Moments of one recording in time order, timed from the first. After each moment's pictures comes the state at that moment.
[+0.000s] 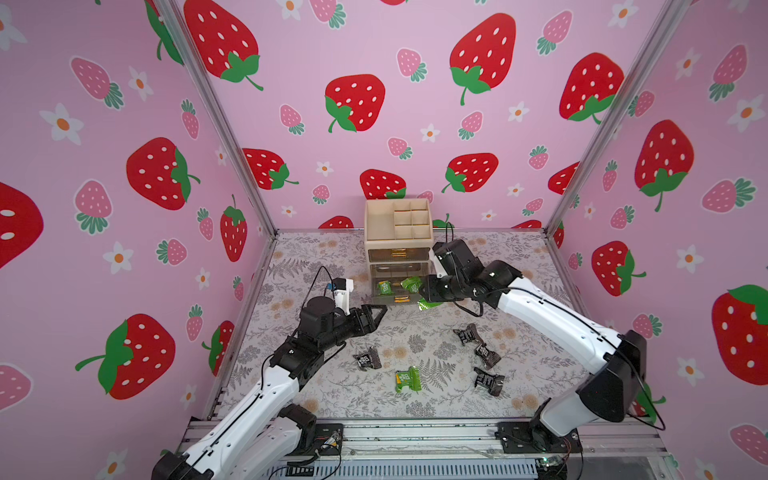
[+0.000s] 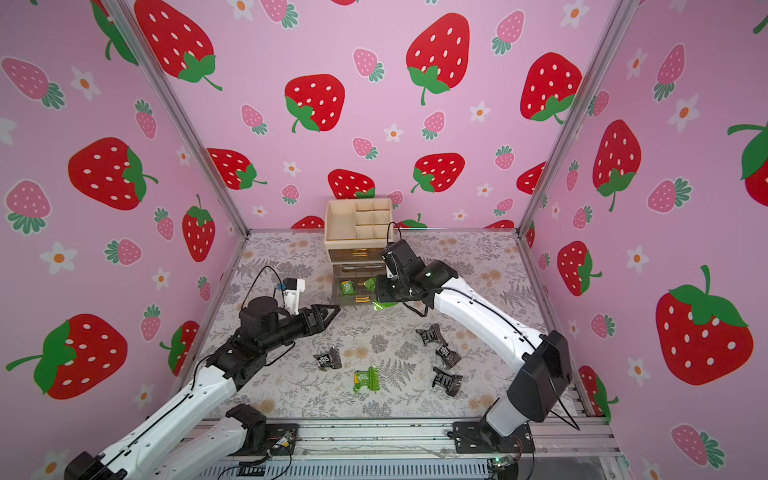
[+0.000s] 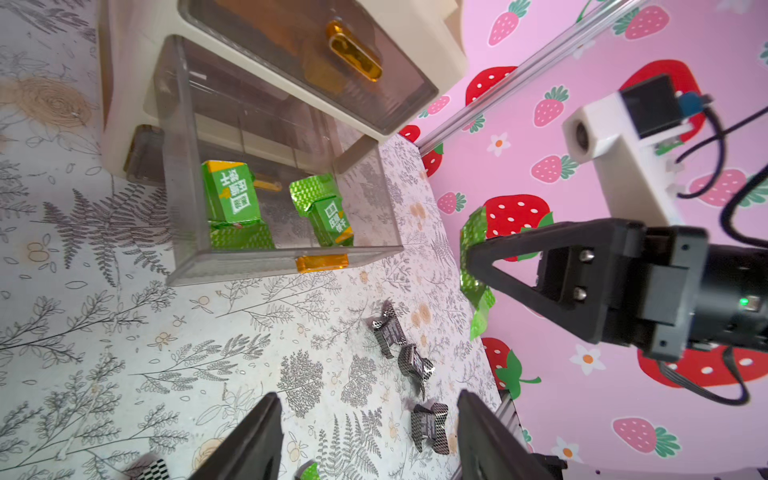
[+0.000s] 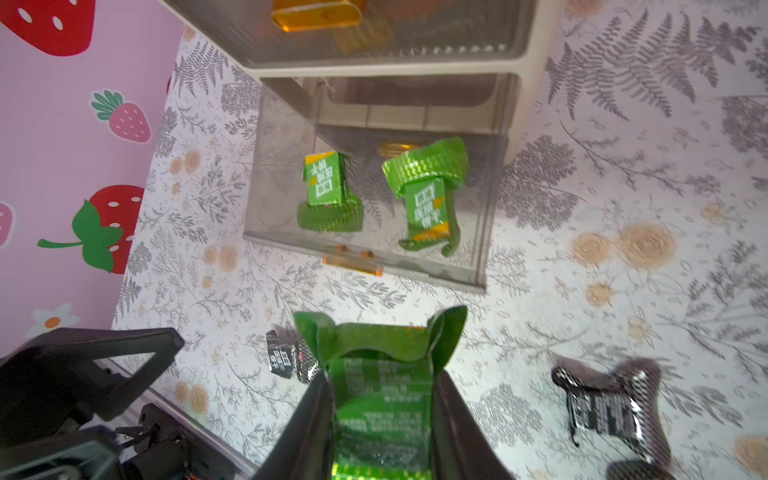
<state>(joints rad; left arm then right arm) -0.40 0.88 0.58 -0.09 0.38 -0.73 0.79 1.62 1.55 -0.83 0.01 0.58</state>
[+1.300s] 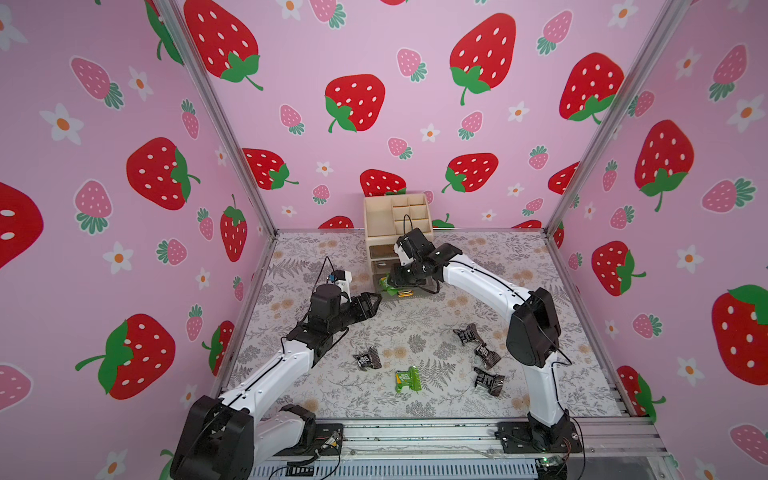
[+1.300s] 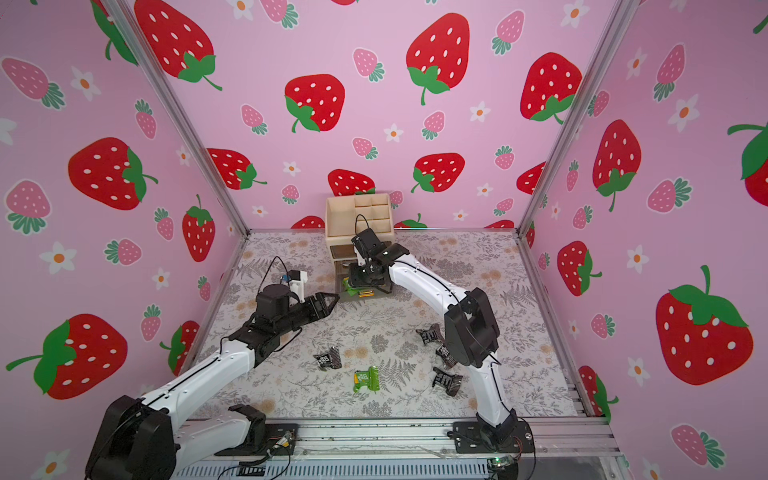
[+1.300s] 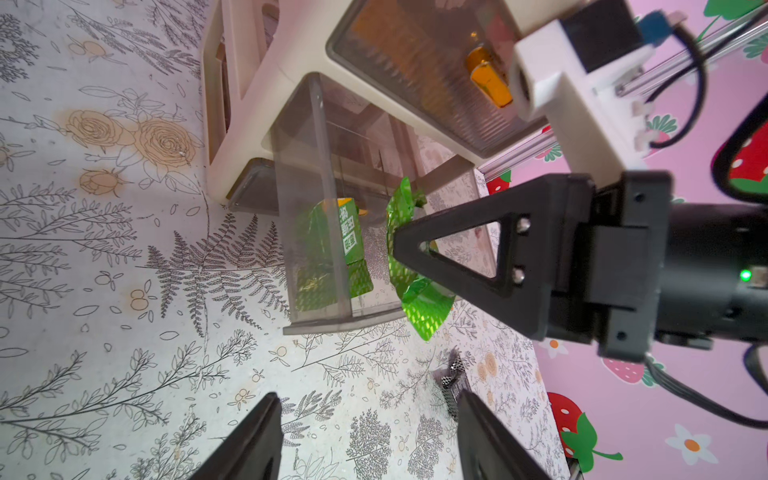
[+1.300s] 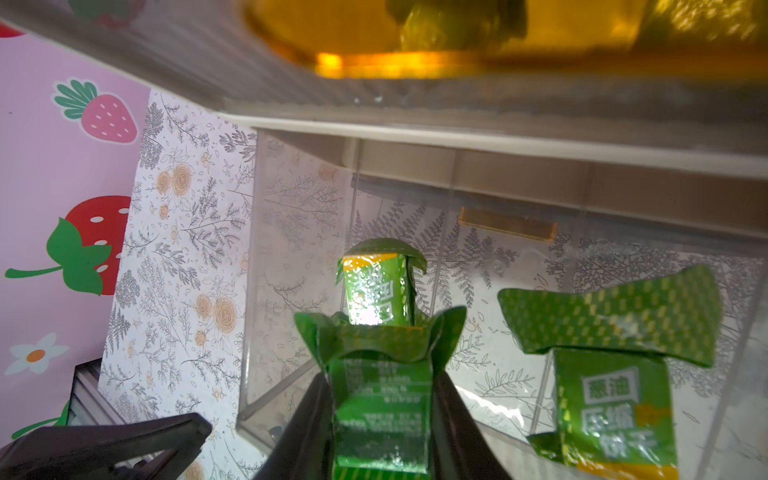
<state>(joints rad) -0.33 1.15 0.60 0.07 0.31 -0.67 0.75 2.10 1.92 -0.79 -0.12 0.55</state>
